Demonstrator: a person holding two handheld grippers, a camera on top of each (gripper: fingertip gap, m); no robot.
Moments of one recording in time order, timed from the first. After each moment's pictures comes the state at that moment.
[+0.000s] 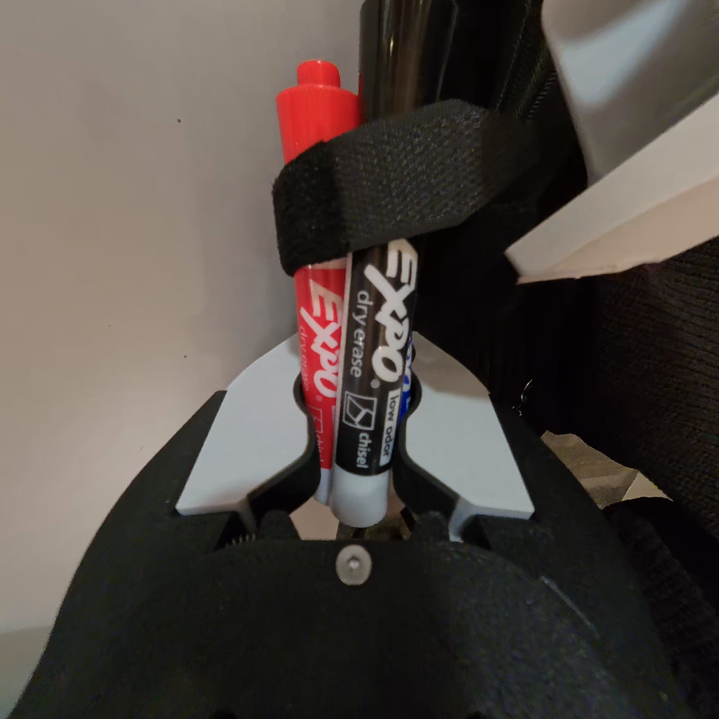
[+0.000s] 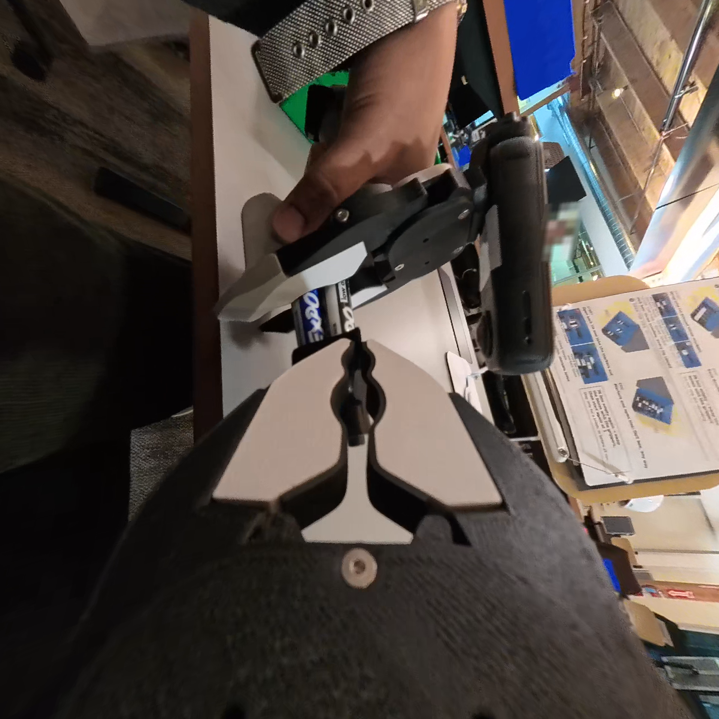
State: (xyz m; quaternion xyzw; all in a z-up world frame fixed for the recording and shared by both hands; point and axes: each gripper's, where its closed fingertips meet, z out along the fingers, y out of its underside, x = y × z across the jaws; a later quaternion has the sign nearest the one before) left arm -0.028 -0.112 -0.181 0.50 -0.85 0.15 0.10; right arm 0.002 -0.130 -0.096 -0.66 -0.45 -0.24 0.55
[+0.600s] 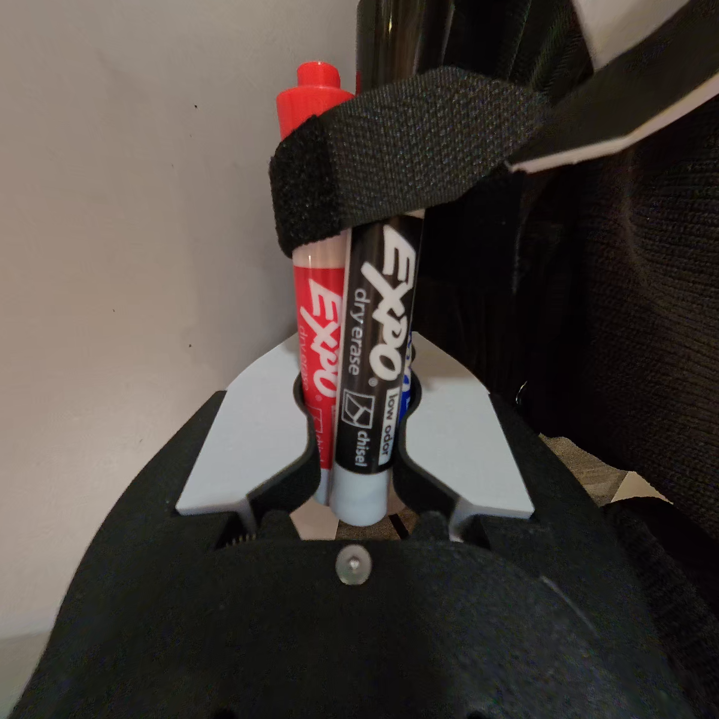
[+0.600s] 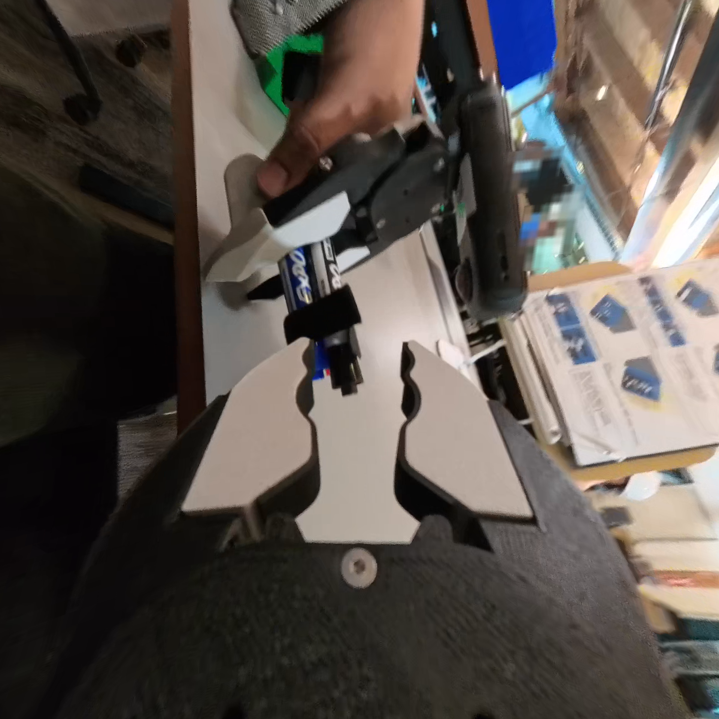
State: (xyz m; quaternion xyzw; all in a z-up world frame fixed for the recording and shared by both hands) left arm -0.029 -0.108 -0.180 0.51 -0.84 0.16 0.10; right arm 0.025 -0.137 -0.094 -0.67 -0.43 -0.24 0.56
